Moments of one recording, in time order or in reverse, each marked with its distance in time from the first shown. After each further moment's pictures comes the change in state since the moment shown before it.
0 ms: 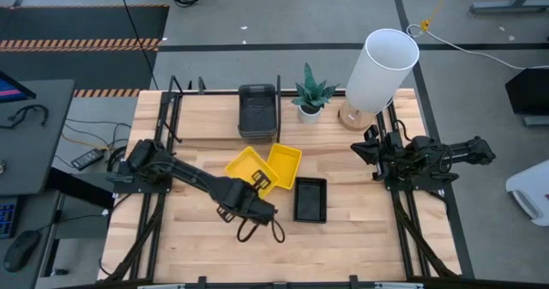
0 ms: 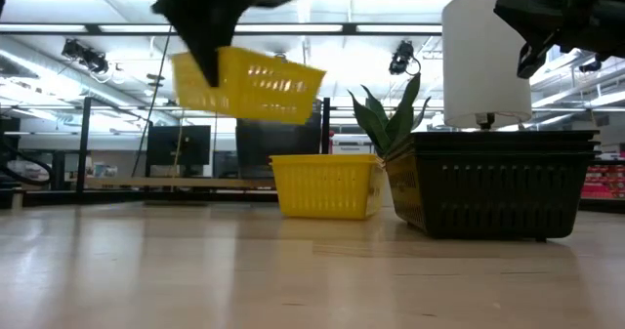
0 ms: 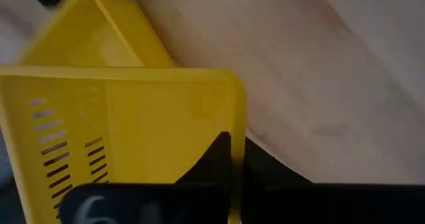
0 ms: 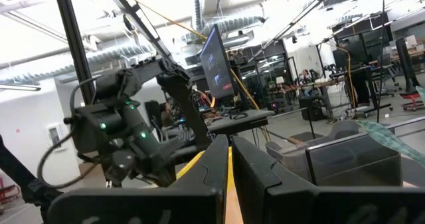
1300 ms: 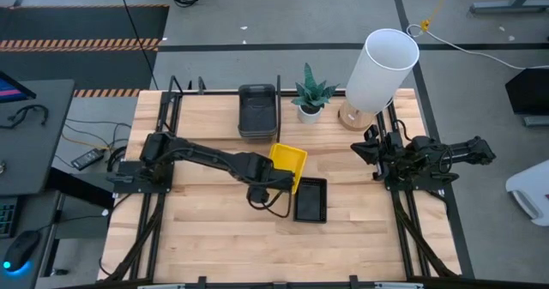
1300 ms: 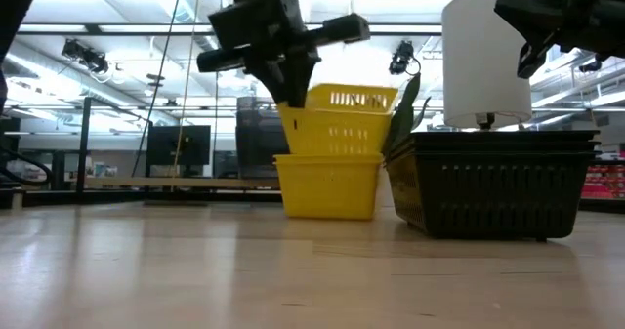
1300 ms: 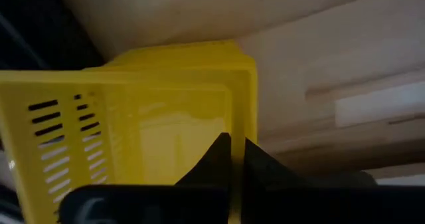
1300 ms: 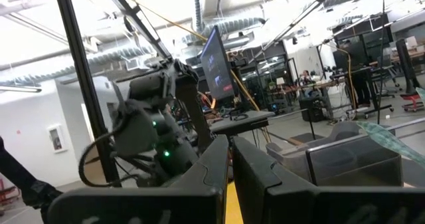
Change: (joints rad) left arm 0.212 0.071 -0.005 0.235 -0.002 1.342; right arm 0.000 0.000 0.000 0.005 -0.001 0.000
